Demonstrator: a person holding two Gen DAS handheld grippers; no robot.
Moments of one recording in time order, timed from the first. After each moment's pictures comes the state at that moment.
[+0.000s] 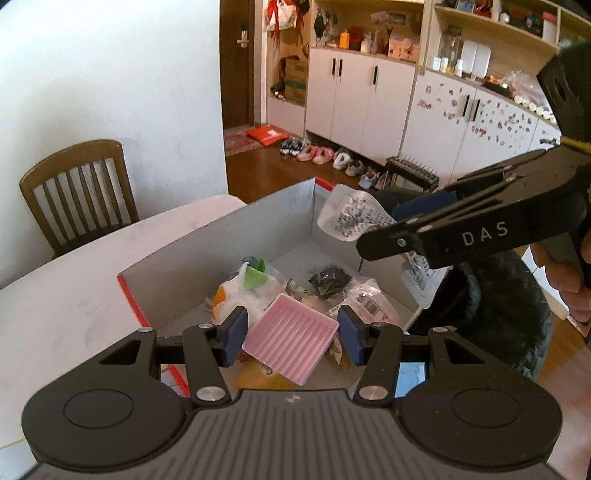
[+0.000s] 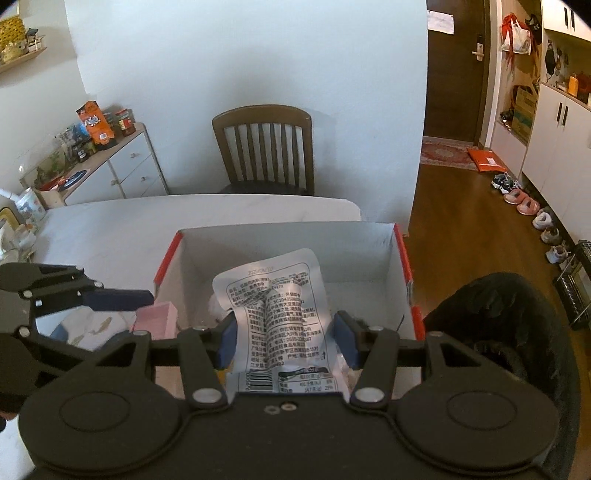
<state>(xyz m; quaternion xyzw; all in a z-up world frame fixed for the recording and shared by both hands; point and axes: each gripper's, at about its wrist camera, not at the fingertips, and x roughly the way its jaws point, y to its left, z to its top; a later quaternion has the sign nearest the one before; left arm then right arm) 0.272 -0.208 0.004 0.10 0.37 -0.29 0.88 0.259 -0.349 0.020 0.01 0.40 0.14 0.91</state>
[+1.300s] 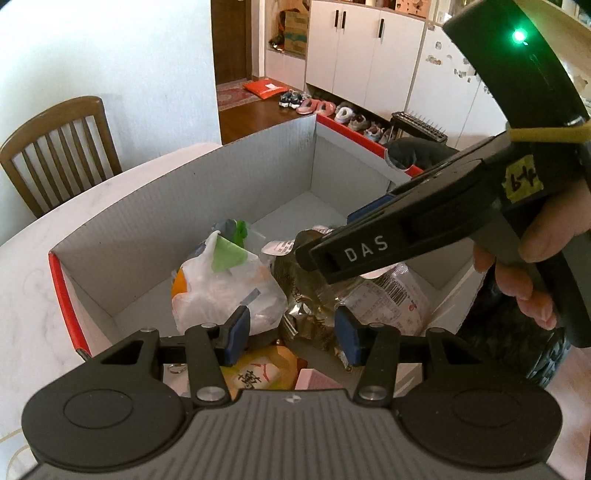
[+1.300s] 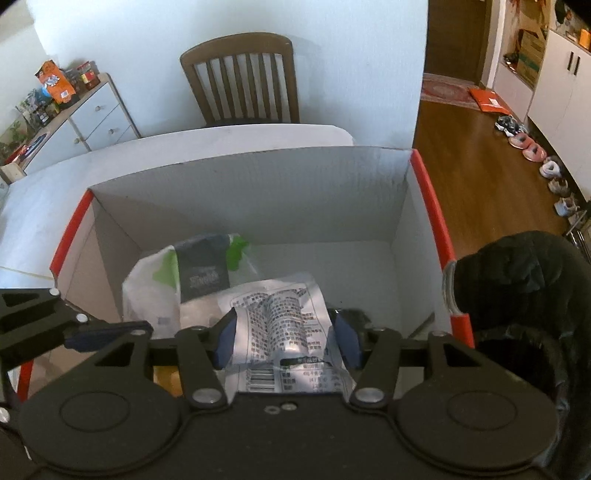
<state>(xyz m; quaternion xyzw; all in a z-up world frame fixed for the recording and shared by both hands) 0.313 -0.252 -0.043 0.12 0.43 -0.28 0.85 0.335 -0.354 -0.065 0.02 0.49 0.12 0.86</state>
